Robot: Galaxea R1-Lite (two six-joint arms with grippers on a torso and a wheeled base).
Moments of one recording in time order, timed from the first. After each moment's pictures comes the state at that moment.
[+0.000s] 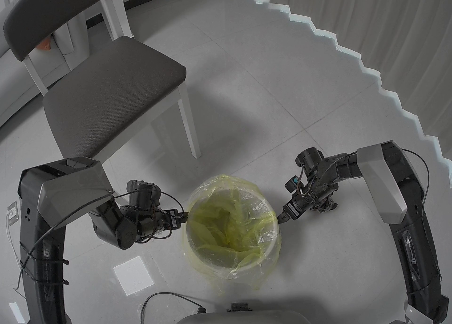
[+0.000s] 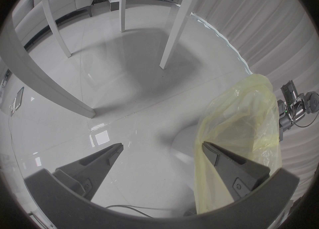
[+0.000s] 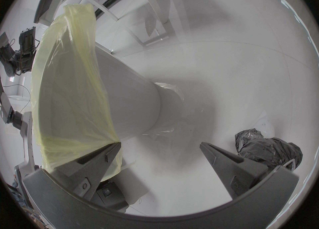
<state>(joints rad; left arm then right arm) -0.30 2.38 -0.93 -0.76 -0.01 -0.33 0.28 2.69 -1.98 0.46 0.29 -0.39</state>
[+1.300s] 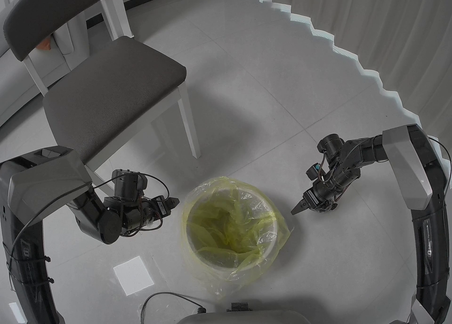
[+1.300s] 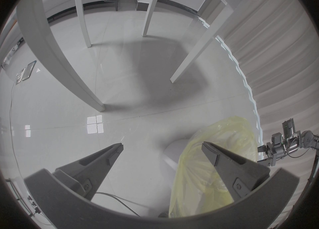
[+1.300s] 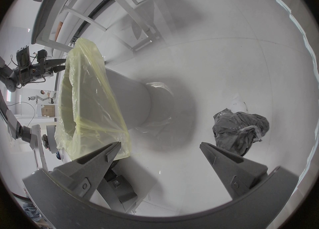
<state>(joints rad) -0.27 2.22 -0.85 -0.73 -0.01 -0.54 0.19 2.51 -1.84 0.51 0.29 -0.33</state>
